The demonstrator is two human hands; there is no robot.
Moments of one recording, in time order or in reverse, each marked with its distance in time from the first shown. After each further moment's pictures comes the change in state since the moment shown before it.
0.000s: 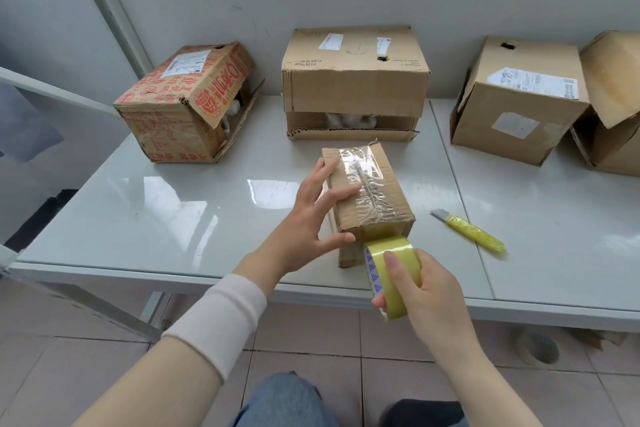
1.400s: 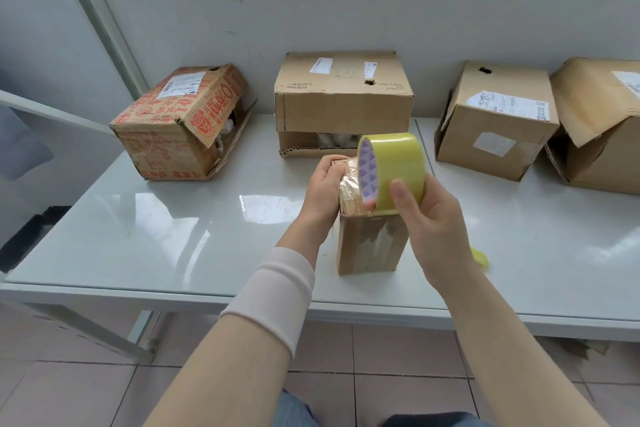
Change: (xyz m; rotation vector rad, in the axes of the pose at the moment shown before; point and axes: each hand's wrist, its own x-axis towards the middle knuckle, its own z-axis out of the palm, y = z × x) left_hand 0.082 0.056 -0.002 -0.856 0.433 -0.622; right_hand 0.046 -0.063 -0.018 0.253 0.004 -0.377
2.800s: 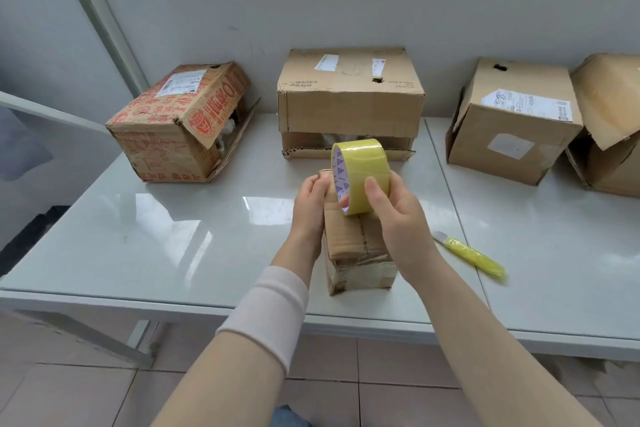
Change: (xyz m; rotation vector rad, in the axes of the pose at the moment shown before) left_hand 0.022 -0.043 -0.029 -0.057 0.087 -0.110; right_hand 0.032 0.039 0.026 -0.003 -0.110 0.063
